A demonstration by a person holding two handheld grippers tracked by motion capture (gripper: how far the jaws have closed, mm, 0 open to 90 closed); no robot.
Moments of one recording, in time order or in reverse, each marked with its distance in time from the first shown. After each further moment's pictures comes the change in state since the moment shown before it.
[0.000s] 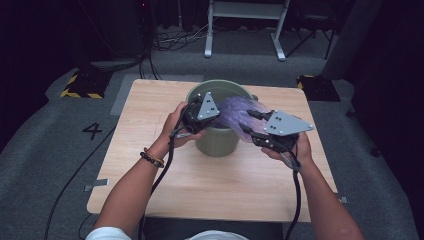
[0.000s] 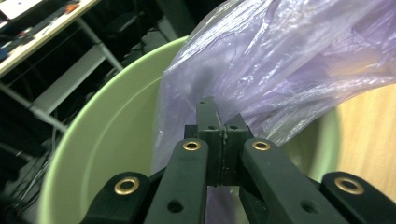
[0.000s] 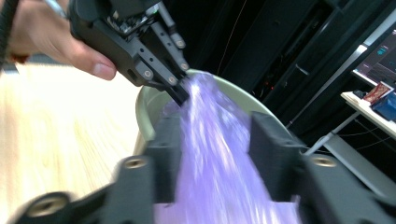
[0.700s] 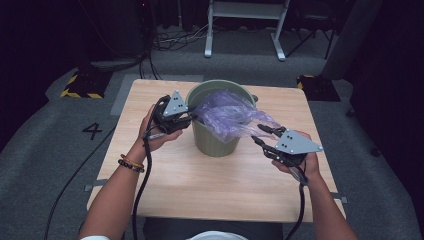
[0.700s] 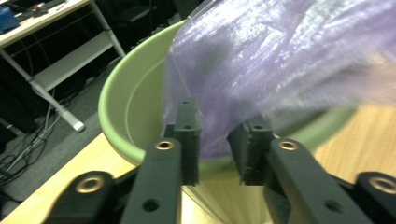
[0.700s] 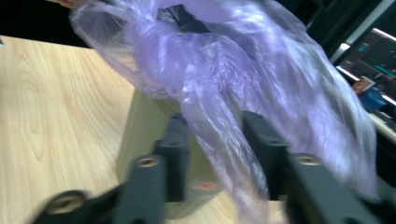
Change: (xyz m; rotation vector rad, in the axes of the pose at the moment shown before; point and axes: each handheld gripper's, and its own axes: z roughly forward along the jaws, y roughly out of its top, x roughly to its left) left arm 0.022 -0.045 -0.039 -0.050 -0.012 -0.143; right arm 0.012 -0.053 -0.011 -0.001 -0.044 -0.035
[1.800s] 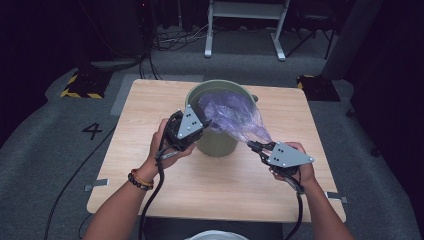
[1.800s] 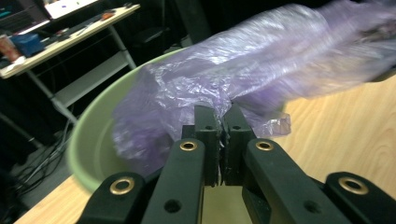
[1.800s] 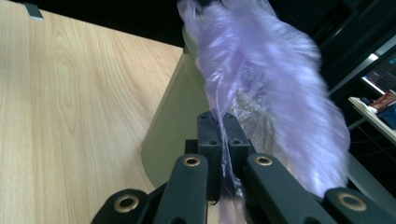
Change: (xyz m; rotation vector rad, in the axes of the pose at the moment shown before) left arm -0.054 0.022 -0.012 -0.054 0.070 0.007; right arm 0.023 -0.008 -0.001 0.030 0.070 -0.097
